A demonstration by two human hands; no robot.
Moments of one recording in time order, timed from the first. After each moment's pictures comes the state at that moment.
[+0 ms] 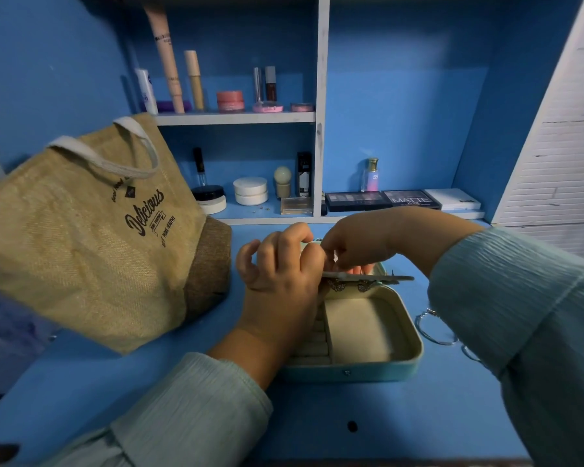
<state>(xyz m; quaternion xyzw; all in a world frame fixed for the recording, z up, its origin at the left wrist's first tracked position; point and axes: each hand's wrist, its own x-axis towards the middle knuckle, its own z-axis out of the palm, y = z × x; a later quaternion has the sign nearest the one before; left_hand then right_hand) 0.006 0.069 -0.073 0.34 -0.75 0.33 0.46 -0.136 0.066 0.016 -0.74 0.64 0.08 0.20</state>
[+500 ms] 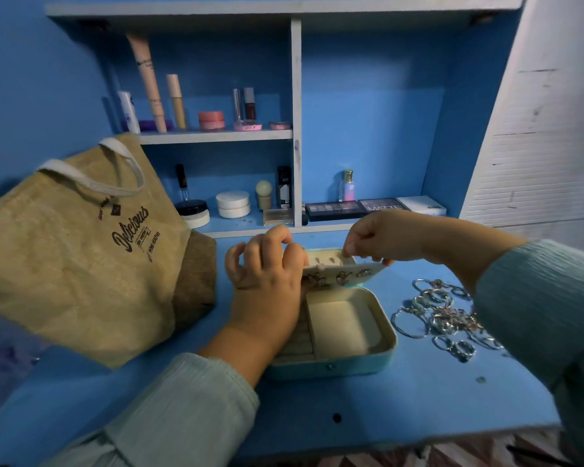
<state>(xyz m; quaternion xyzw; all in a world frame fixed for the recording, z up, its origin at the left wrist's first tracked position) 0.003 0.064 -0.069 0.35 -0.75 0.32 0.46 -0.175 0.117 0.026 -0.65 0.72 -0.15 0.20</state>
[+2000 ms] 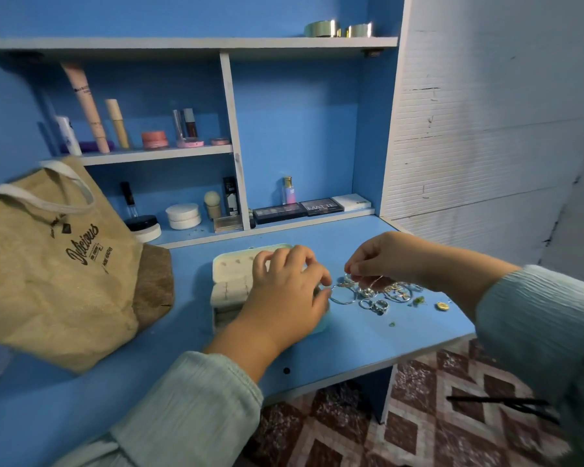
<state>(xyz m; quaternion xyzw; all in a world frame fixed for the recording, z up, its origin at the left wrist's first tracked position) -0.026 0.143 -0.050 0.22 -0.91 0.10 0.33 -0.196 0.228 0.003 -0.49 0.76 -0.32 0.28</state>
